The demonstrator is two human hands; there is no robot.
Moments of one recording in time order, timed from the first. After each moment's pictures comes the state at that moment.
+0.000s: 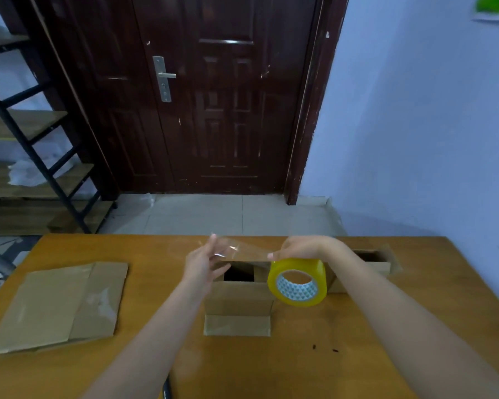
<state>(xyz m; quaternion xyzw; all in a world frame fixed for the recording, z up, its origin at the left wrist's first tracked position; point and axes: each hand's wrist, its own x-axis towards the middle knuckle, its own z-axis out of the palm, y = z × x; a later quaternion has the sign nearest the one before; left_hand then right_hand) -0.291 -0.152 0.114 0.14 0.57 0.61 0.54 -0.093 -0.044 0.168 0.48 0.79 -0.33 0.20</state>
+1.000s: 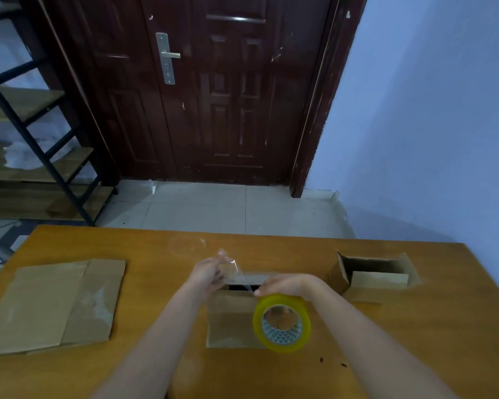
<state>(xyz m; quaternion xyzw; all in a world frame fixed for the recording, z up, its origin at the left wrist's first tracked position) -0.322 -0.111 0.048 0.16 0.67 0.44 0.58 -0.131 -0.043 0.069 0.45 0.68 -0.52 0.25</state>
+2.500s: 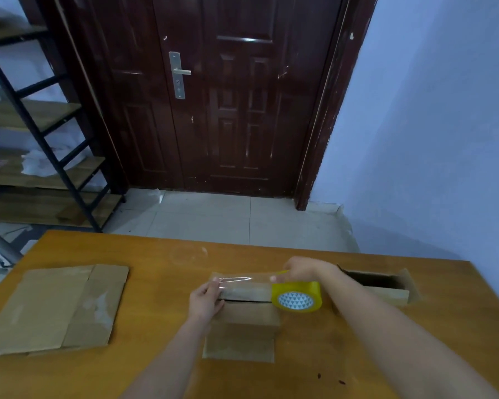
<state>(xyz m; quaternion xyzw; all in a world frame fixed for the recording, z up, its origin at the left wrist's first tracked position) -0.298 -0.141 0.011 0.08 0.63 0.58 0.50 -0.114 -0.004 0.107 0.52 0.77 -0.30 0.24</state>
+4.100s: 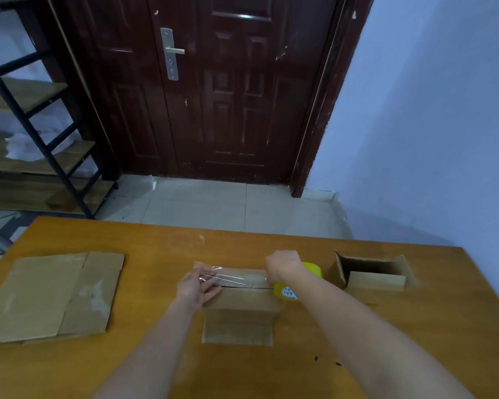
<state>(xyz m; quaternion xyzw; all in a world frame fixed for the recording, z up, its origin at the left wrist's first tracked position) -0.327 -0.133 0.008 -0.03 0.59 0.57 0.56 -0.160 -0.028 0.073 0.46 0.83 -0.04 0.31</state>
